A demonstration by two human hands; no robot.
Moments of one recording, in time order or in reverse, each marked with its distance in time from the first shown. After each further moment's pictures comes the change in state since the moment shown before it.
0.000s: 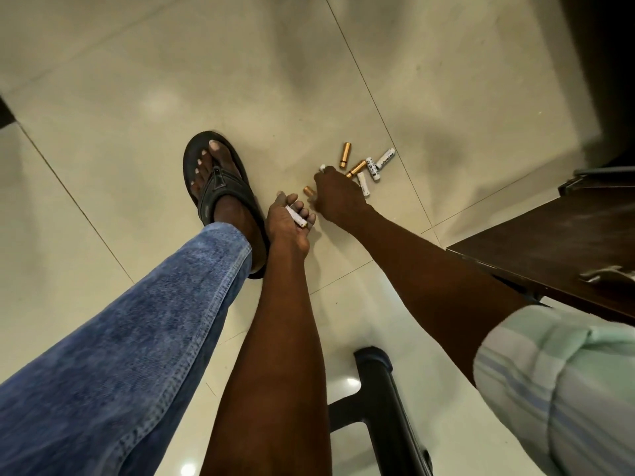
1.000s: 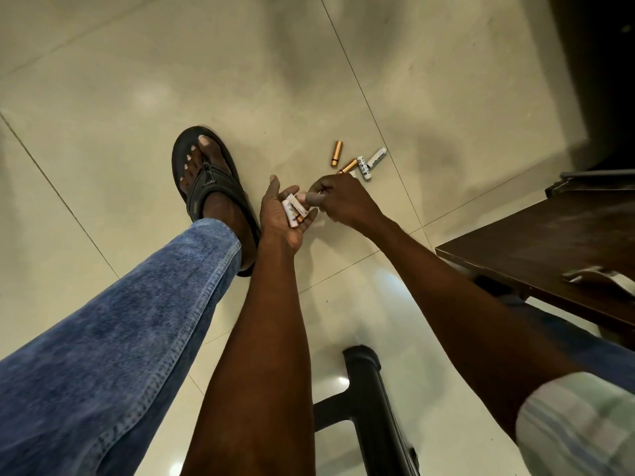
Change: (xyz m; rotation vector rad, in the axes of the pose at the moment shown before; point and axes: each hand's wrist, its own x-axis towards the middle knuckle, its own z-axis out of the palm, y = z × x) left_hand 0.000 -0.001 0.004 0.110 -0.102 -0.032; right_hand -0.032 0.013 -0.034 0.661 -0.108 0.125
